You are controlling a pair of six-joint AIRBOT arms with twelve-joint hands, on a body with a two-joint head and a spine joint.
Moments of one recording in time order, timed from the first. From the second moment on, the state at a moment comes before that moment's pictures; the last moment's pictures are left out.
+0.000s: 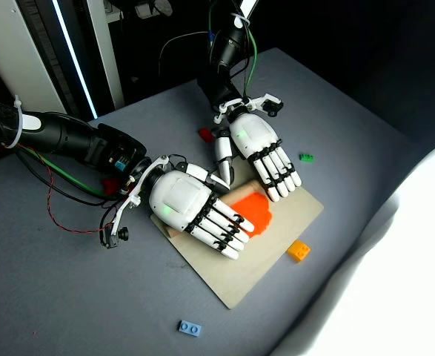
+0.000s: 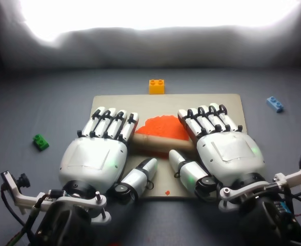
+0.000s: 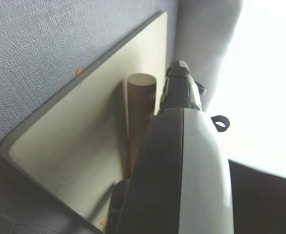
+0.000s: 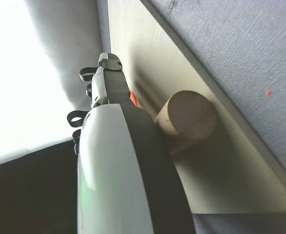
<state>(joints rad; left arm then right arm) 0.81 -1.42 1.08 -0.81 -1.22 1.65 -0.75 -1.59 1.18 0.86 1.19 -1.57</state>
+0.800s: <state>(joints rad) 0.77 -1.45 1.16 -0.82 -1.18 1.63 -0.74 -1.61 1.27 0.86 1.18 -1.56</state>
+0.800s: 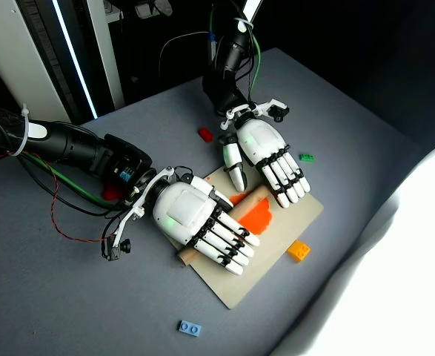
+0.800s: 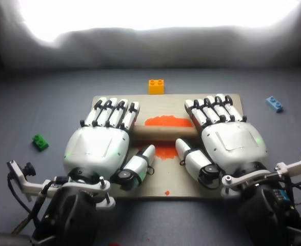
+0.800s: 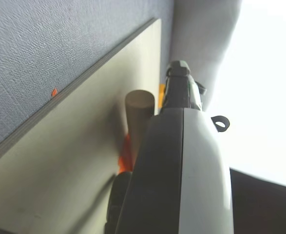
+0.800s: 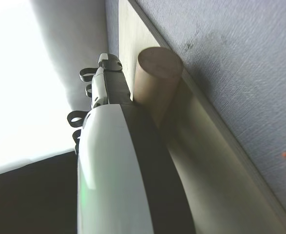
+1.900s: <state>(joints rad) 0.72 -1.49 1.24 -0.83 -1.08 1.59 -0.72 -1.65 1.39 0.85 1.16 -1.52</state>
